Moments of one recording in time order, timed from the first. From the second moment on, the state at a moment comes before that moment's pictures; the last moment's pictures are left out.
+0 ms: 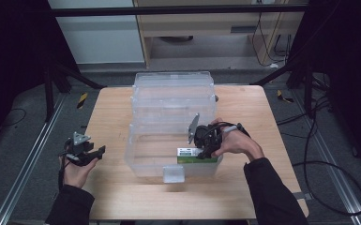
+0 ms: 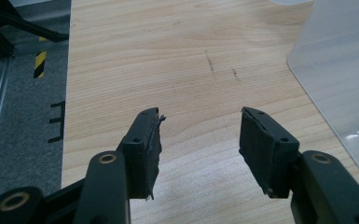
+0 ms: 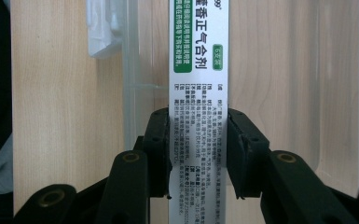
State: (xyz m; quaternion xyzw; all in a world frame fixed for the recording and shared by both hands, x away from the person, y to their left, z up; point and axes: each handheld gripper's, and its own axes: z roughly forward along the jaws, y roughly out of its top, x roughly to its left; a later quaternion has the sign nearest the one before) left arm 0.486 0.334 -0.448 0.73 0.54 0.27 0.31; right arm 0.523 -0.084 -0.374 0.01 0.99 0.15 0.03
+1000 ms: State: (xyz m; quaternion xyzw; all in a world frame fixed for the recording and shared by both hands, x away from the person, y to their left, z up) left arm 0.486 0.331 -0.450 0.74 0.54 0.27 0.31; right arm 0.520 -0.089 -0.377 0.04 0.98 0.18 0.04
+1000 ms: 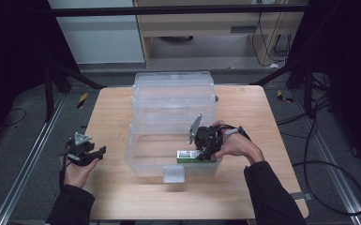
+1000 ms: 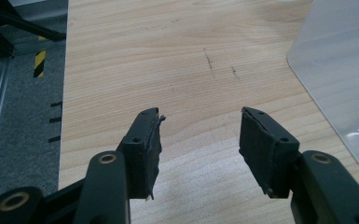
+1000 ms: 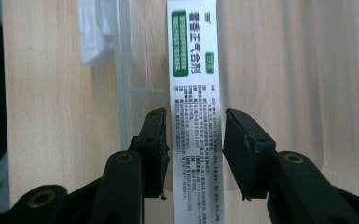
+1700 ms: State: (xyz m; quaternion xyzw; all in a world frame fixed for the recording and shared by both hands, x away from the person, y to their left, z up) left arm 0.487 0.328 -0.451 0.74 0.53 0.27 0.31; right arm 0.509 -0.106 -0.346 0.09 0.96 0.25 0.06
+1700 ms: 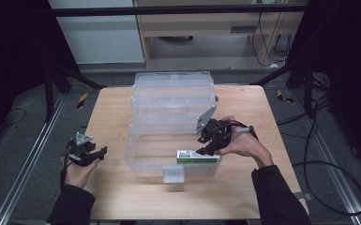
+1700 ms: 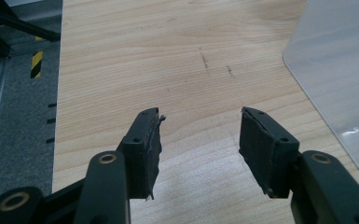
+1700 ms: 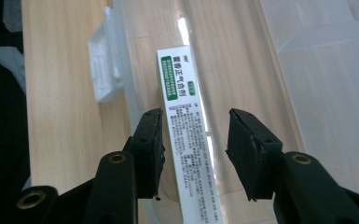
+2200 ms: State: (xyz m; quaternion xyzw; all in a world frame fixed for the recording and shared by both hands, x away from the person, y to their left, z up) left arm 0.485 0.328 -0.446 0.74 0.53 0.27 0.32; right arm 0.493 -0.079 -0.350 0.07 0.96 0.25 0.05
